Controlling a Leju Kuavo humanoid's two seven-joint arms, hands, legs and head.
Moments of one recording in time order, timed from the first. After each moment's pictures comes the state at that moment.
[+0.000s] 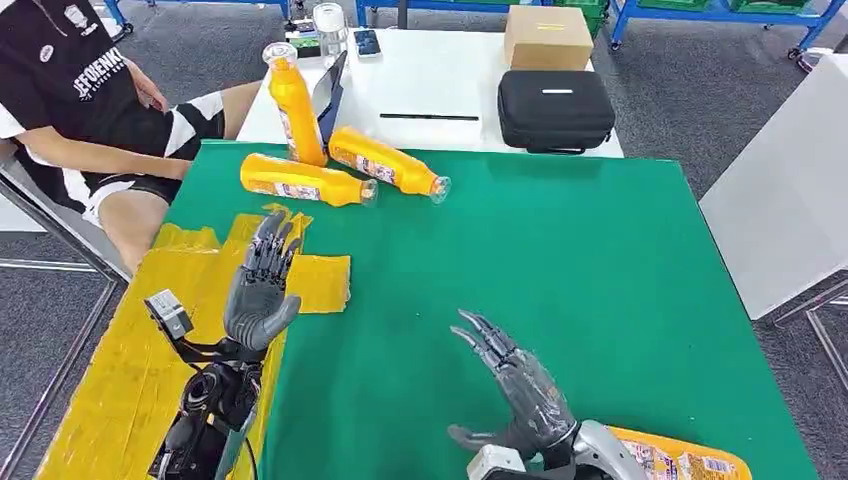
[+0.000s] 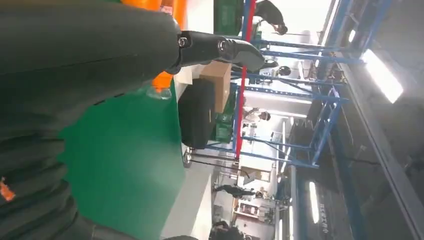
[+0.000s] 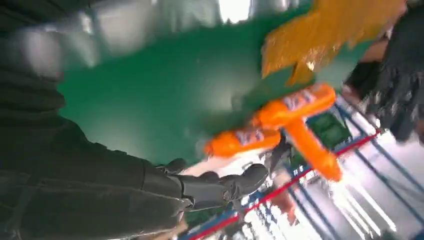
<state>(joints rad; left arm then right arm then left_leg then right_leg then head) -0.21 -0.13 -0.03 -1.18 0.12 -0.44 -0.63 0.22 -0.06 0.32 -1.77 0.81 -0.02 -0.42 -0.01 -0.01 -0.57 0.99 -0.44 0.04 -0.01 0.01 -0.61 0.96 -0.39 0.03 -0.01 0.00</state>
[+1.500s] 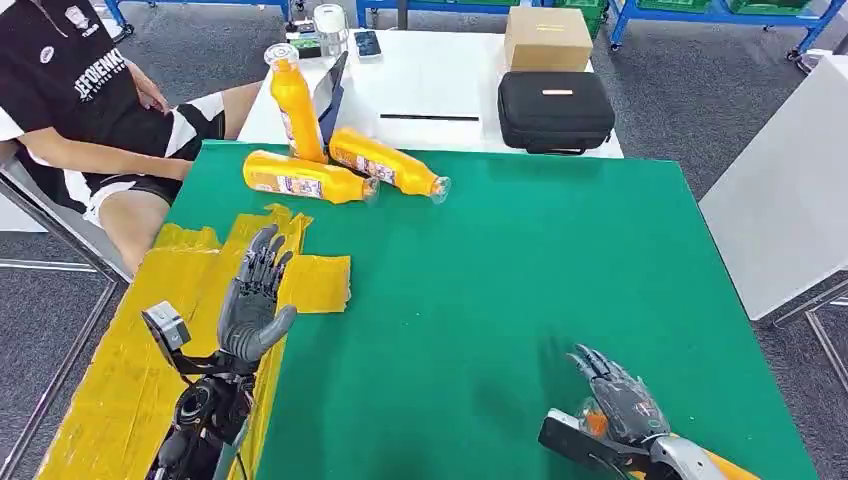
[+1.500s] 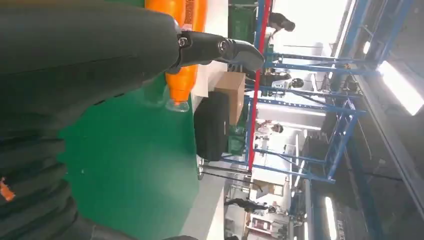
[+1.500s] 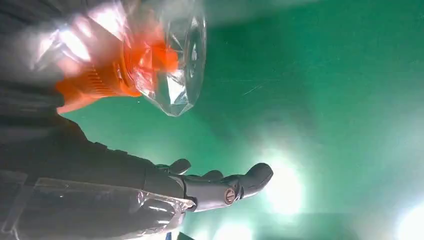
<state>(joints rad) -0.16 -0.12 0.00 -1.21 0.08 -0.41 -0.62 0.23 -0.13 -0.06 -1.55 1.19 0.10 -0.25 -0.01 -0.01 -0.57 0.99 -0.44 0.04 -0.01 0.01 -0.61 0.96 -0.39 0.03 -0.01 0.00</state>
